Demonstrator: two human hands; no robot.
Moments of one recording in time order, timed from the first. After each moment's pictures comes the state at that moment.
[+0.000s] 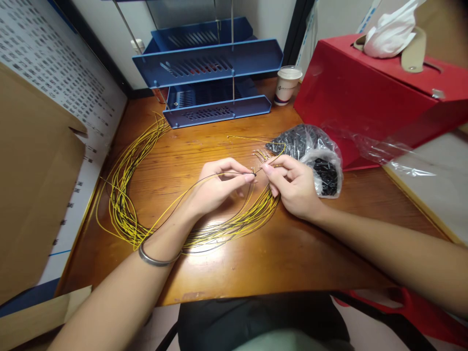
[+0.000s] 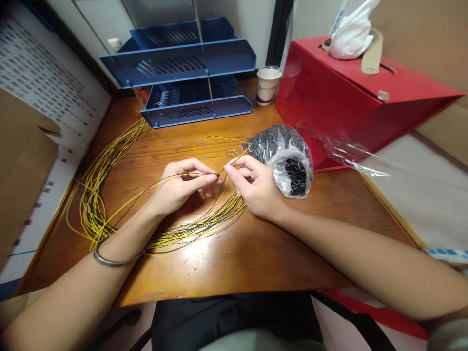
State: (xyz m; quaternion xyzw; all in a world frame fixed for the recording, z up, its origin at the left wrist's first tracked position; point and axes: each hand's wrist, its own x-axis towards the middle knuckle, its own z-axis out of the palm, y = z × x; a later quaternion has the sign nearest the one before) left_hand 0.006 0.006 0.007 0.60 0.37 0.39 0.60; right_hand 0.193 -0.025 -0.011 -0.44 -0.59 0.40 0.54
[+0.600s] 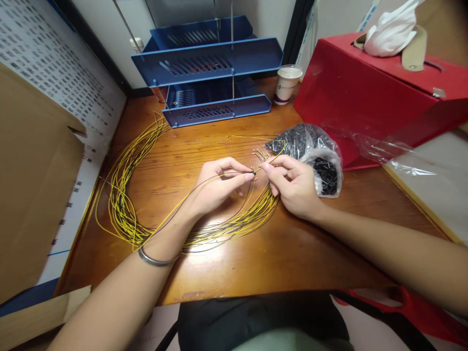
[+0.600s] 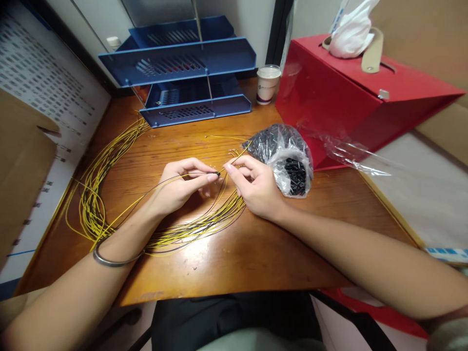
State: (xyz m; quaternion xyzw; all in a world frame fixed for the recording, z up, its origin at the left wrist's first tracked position) left_hand 0.008 0.006 0.006 0.58 0.37 0.40 0.61; right_hand 0.192 -0.025 -0.010 -0.45 -0.59 0.39 0.54
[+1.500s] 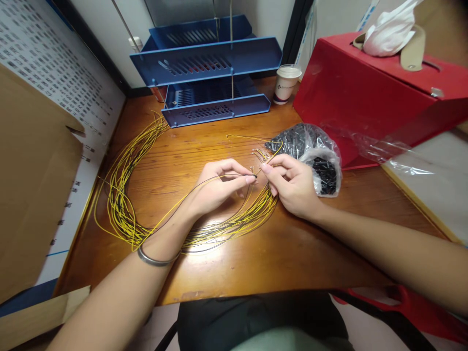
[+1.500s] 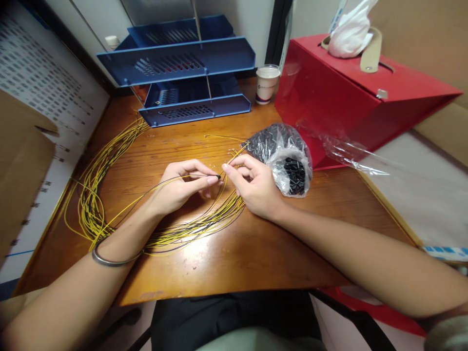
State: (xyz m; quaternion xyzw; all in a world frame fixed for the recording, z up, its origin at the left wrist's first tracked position) left_hand 0.007 0.004 0.009 0.59 0.37 0.37 0.61; right_hand 0.192 -0.024 -0.013 -0.45 -0.59 0.39 0.54
